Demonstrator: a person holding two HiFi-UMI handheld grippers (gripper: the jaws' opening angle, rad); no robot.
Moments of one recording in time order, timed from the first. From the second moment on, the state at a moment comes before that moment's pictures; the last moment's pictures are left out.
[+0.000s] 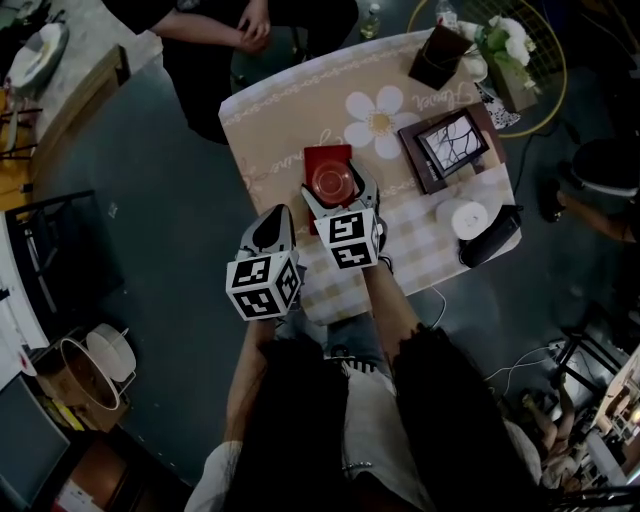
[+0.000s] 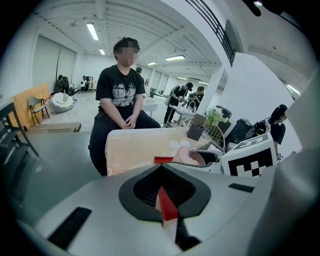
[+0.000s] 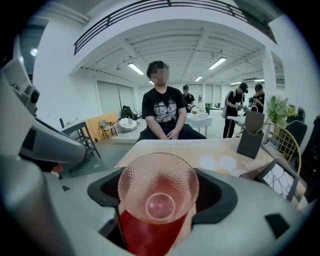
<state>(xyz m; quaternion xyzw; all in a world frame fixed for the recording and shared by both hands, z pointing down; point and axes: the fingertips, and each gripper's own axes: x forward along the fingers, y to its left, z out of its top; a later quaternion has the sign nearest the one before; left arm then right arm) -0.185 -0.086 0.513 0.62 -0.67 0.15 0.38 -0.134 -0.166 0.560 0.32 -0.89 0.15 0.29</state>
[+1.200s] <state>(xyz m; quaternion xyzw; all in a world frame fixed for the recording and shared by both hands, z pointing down) -0.090 -0.122 0.500 0.72 -0.57 0.16 0.36 0.001 -0.155 0.576 0.43 -0.83 0.15 0.31</state>
